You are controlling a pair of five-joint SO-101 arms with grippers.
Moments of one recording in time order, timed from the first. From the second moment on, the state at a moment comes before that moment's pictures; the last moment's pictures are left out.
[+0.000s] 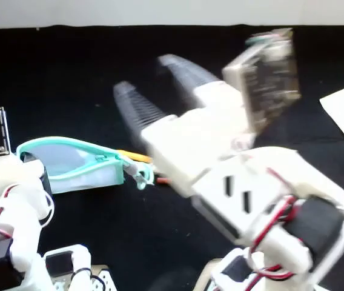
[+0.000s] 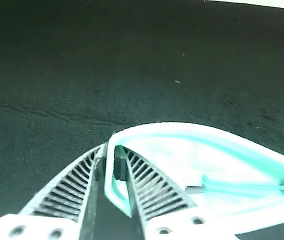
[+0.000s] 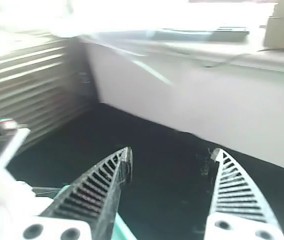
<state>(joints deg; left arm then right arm) -18.9 -63.9 28.5 85.9 -14.8 -44.0 -29.9 -34.5 79.4 -5.2</state>
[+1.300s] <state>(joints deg) -18.9 -63.9 28.7 85.9 -14.8 -26.1 -25.8 51.0 52.6 55.7</state>
